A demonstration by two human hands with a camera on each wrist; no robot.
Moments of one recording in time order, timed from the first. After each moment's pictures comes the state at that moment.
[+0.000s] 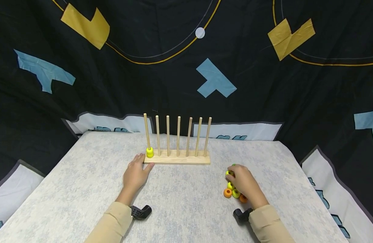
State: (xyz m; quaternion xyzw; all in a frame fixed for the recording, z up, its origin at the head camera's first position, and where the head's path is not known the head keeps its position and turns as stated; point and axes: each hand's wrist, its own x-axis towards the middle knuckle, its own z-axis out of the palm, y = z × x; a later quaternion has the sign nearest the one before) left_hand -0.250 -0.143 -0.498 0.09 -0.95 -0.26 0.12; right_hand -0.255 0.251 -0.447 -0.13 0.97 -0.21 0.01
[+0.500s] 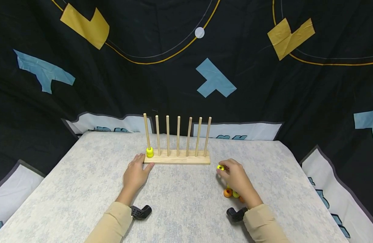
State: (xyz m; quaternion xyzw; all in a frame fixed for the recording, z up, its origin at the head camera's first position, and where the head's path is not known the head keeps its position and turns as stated) left_hand -0.250 -0.142 -0.499 0.09 -0.95 -0.26 0.12; right_hand -0.251 0.229 -0.444 -0.16 0.94 -0.30 -0.06
